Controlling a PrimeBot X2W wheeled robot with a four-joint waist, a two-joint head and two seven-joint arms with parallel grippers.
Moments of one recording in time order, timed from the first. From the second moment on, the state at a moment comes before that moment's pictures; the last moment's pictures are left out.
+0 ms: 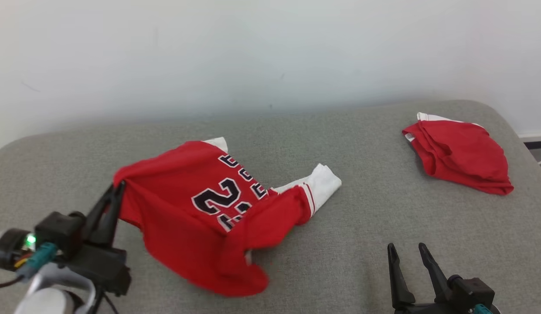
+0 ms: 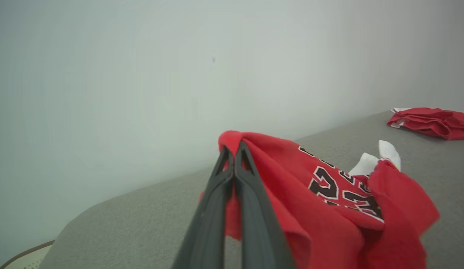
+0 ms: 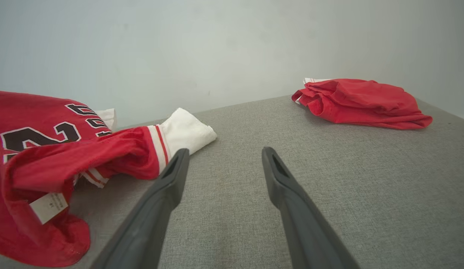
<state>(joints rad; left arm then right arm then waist) -0.33 0.39 -0.26 0.02 -0.27 0.05 -0.05 -0.04 -0.05 0.18 0.22 0.17 0.13 -0.26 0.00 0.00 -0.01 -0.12</state>
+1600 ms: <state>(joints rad) -0.49 0.53 -0.21 0.49 -0.30 -0.02 -0.17 -0.06 -0.06 0.17 0.24 0.17 0.13 -0.26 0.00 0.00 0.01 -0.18</state>
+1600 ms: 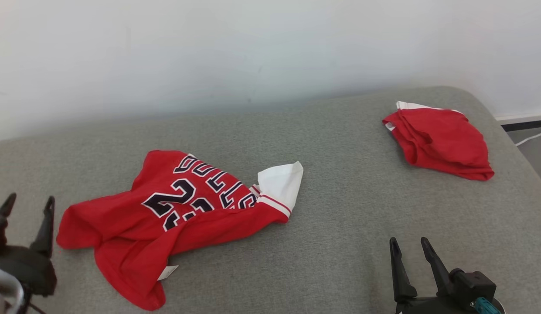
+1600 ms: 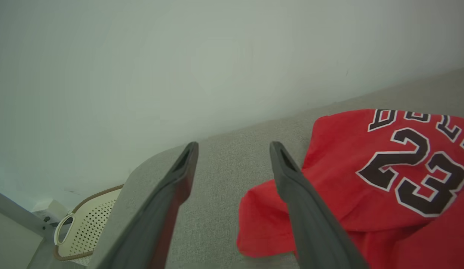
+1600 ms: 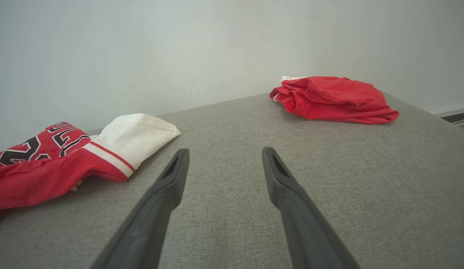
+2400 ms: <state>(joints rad) -0.15 0.24 -0.34 0.30 -0.35 0.10 -0.22 -0.07 -0.06 0.17 0.24 0.17 0.13 -0.26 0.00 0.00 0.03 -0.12</state>
